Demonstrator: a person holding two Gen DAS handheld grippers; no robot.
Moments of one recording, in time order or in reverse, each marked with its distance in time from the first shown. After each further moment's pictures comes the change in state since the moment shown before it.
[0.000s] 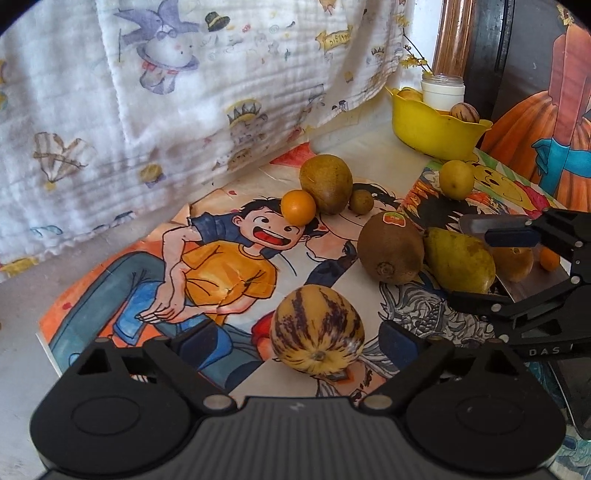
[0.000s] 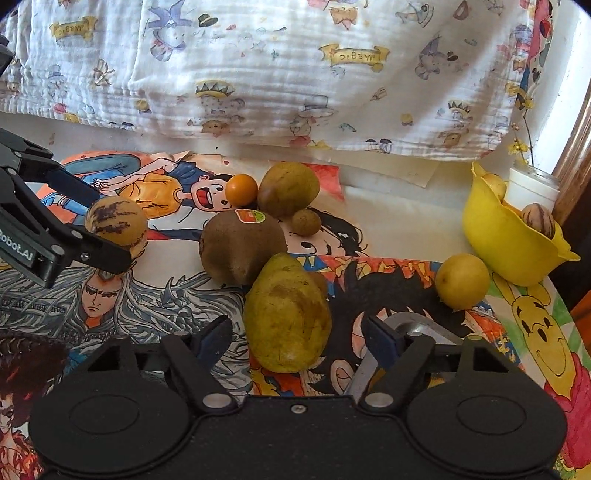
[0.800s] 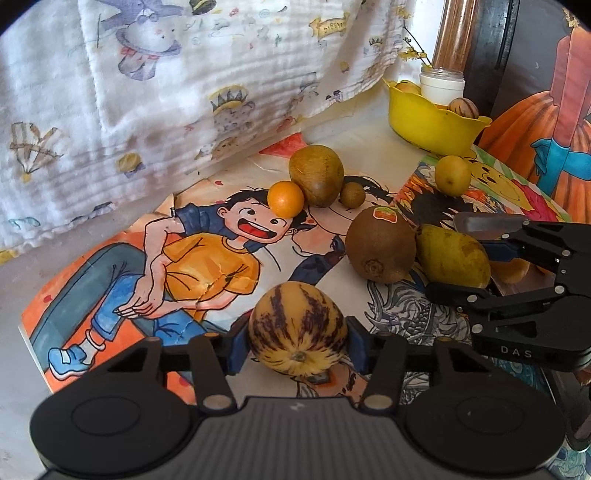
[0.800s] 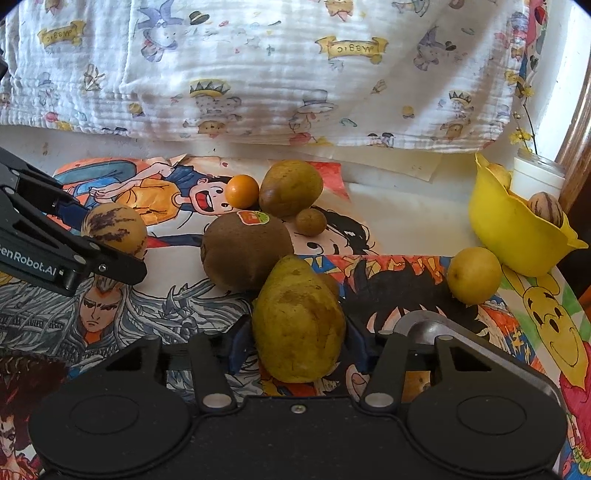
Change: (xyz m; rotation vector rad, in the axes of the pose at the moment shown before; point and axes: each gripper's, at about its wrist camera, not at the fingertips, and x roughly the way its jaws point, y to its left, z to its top) left arm 0.008 -0.007 0.003 -0.023 0.029 -0.017; right arm 0.010 0.005 0.001 0.052 -0.001 0.002
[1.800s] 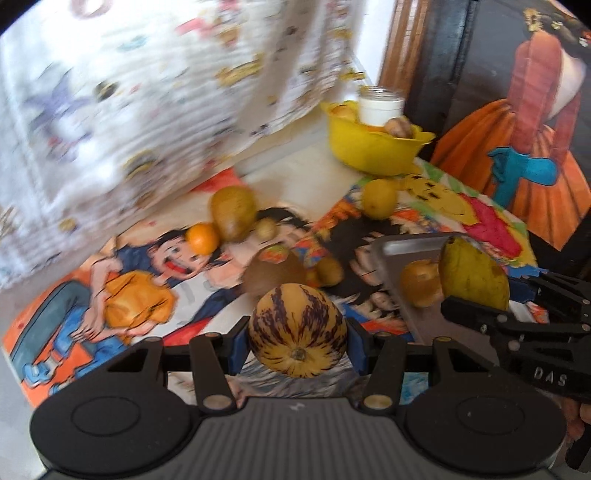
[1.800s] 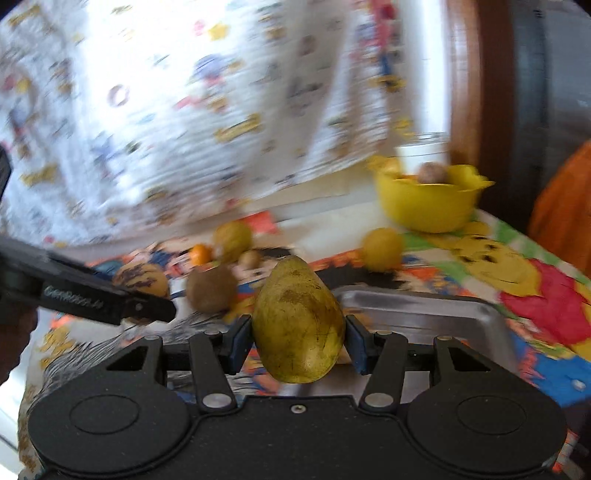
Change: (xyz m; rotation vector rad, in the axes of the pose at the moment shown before) left arm -0.035 -0.071 0.021 0.043 -0.042 -0.092; right arm -0.110 -0.045 -0.042 0.369 -0.169 -0.068
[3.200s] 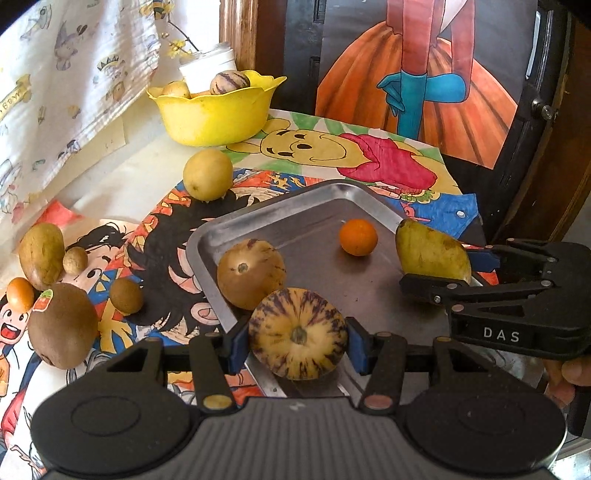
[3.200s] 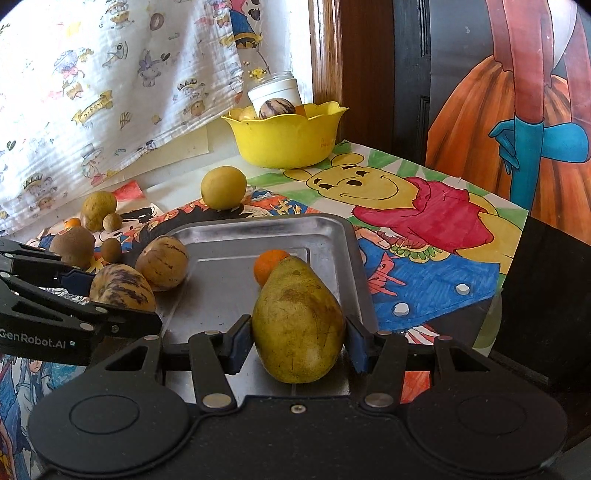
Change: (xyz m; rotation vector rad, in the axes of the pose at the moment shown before) left arm 0.073 -0.126 -0.011 0.295 0.064 -0.172; right arm -0.009 -0.102 -0.058 0.145 0.095 -0.225
